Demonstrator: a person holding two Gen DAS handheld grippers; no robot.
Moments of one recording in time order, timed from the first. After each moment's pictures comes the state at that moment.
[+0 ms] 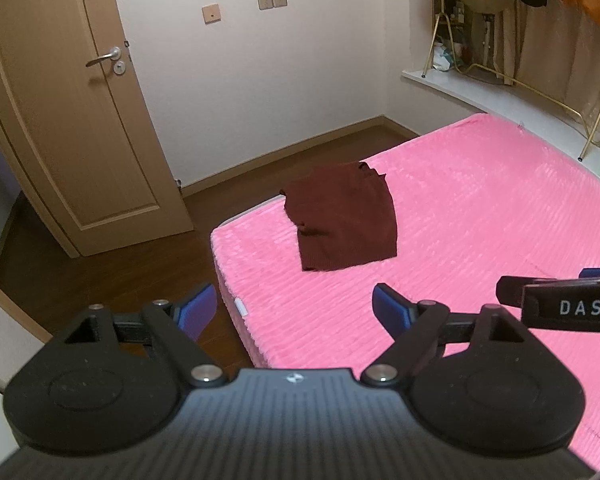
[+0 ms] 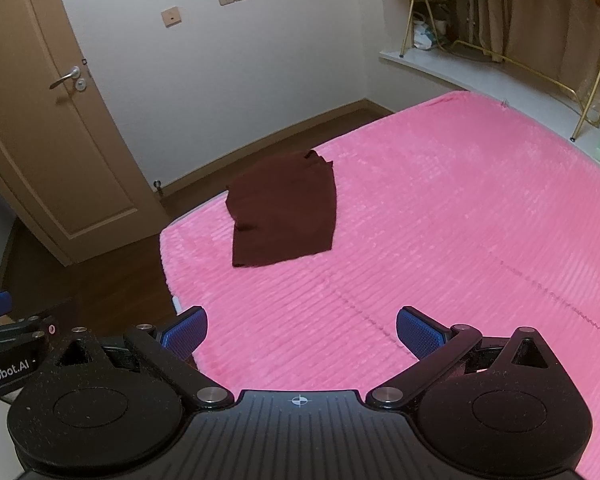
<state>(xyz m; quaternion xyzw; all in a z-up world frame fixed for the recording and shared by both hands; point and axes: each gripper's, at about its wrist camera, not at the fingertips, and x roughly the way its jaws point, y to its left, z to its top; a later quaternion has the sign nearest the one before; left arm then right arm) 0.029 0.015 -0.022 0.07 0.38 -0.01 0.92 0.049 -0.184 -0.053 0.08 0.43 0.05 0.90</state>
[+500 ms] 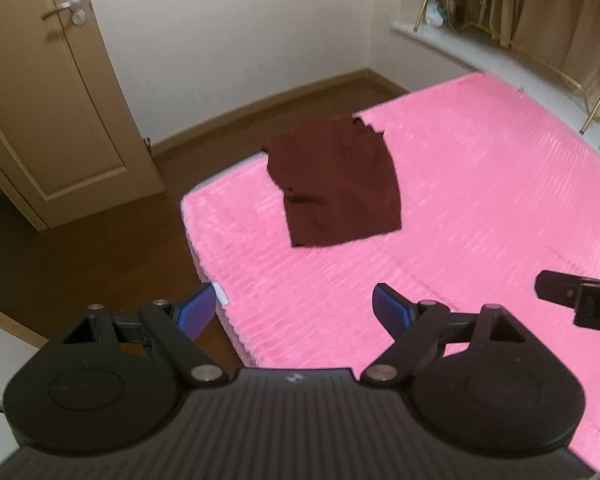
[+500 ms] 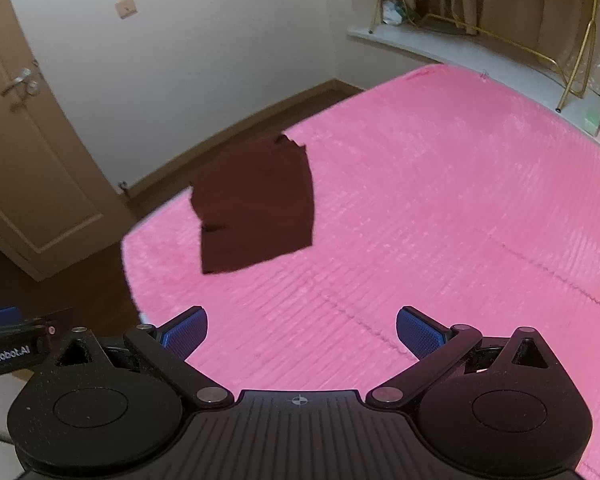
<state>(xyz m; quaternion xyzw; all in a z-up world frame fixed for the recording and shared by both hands) 0.157 0.048 -0.103 0.05 0.46 -0.04 0.89 0.128 -0.178 -0.116 0.09 0.46 0.00 0.88</state>
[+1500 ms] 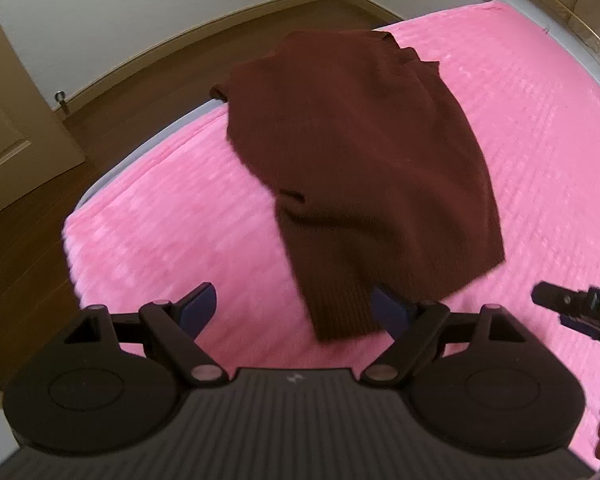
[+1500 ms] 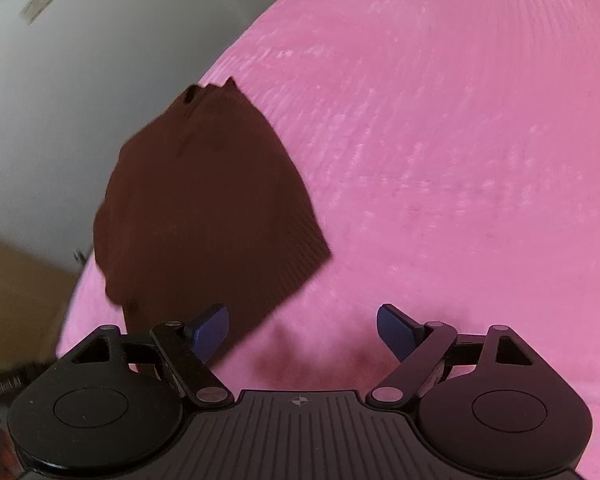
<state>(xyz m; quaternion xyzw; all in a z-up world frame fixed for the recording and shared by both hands) 0.467 0.077 -0.343 0.06 0.55 -0.12 0.82 0.366 -0.191 -0.386 0.31 0.47 -0.08 0.82</state>
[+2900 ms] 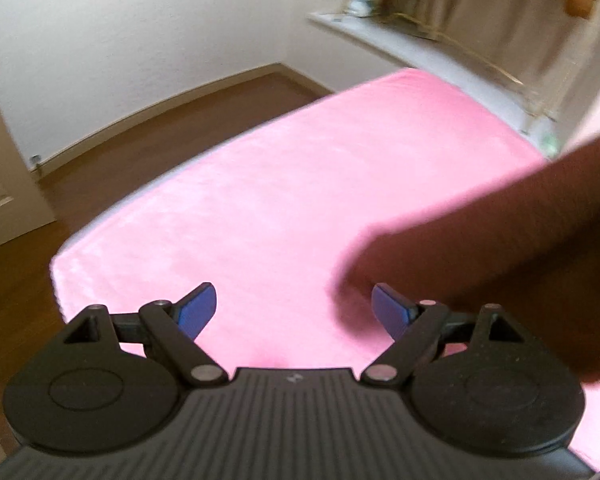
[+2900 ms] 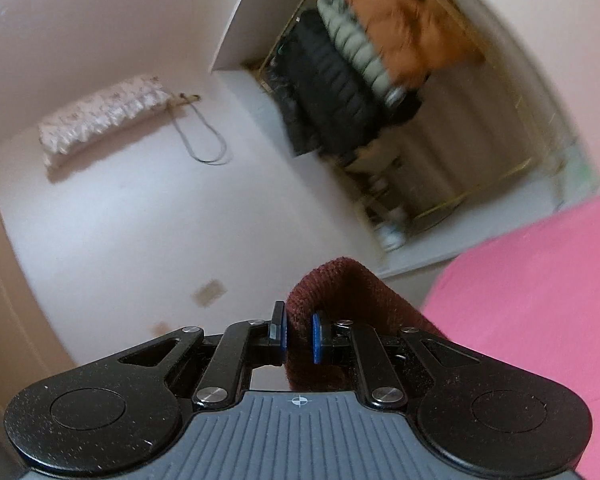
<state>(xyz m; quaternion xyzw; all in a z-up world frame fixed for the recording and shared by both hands) 0.300 -0.022 -0.162 0.03 0.46 -0.21 0.86 0.082 -0.329 -0.030 0.30 0.04 -0.03 0.95</state>
